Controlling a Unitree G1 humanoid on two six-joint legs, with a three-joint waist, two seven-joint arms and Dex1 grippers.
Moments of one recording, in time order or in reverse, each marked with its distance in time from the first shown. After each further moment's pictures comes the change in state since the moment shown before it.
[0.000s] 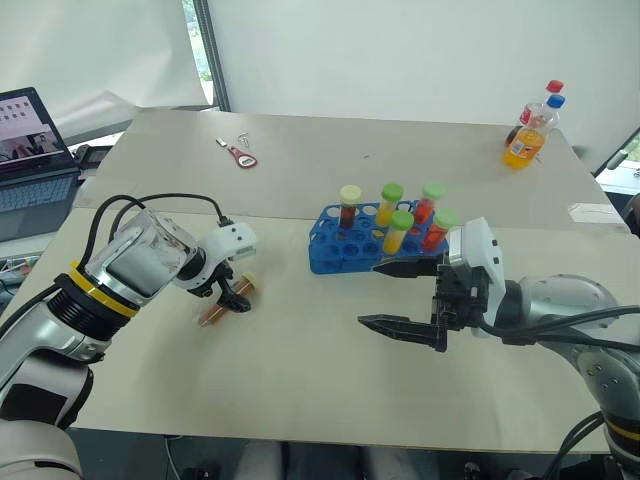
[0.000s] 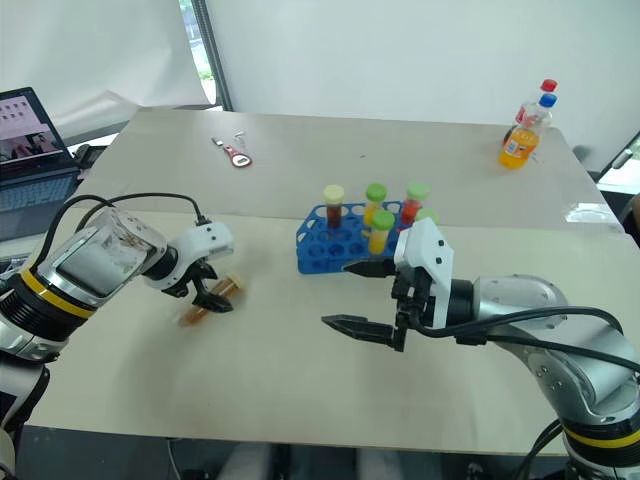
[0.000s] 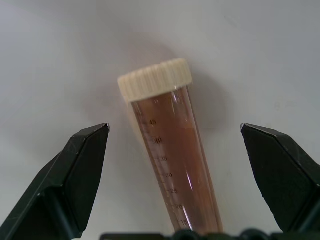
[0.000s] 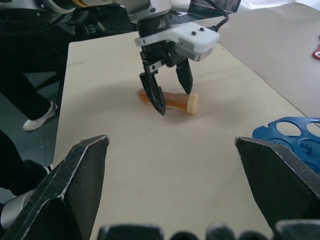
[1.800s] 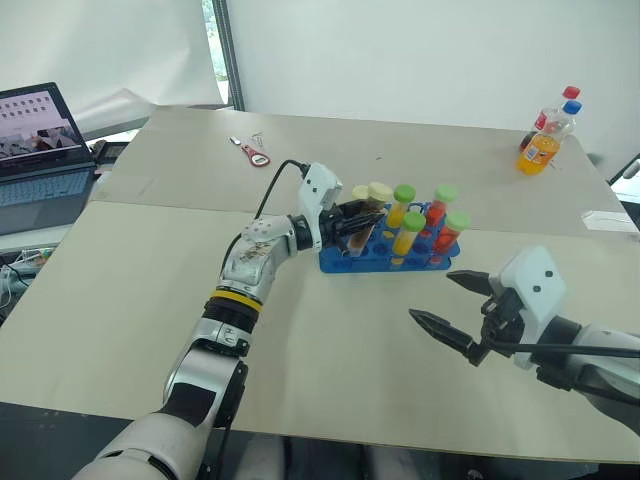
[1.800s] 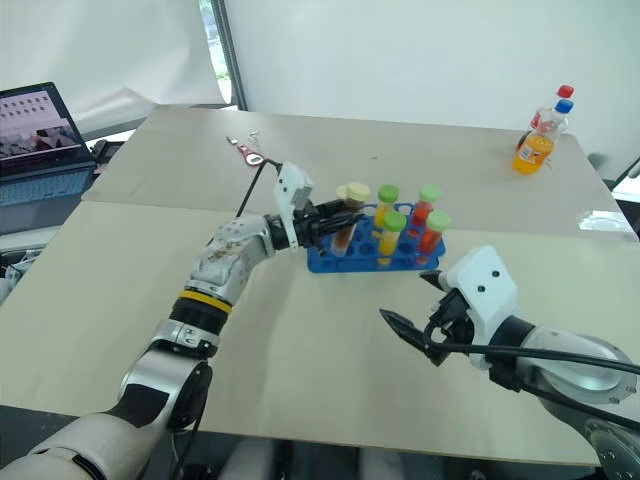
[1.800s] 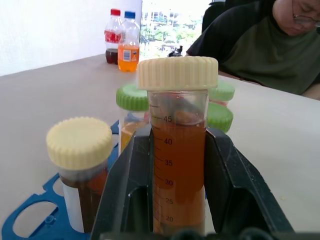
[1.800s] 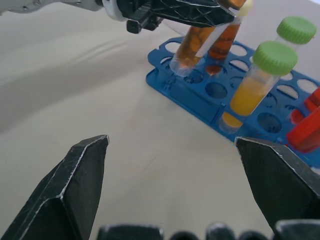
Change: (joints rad) left arm 0.012 -0.815 0.514 0.623 -0.129 -1.043 0.240; right arm 0.374 -0.045 -0.338 -0.262 0.102 0.206 -0.470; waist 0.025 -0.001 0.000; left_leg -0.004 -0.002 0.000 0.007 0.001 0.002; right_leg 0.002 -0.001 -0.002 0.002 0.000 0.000
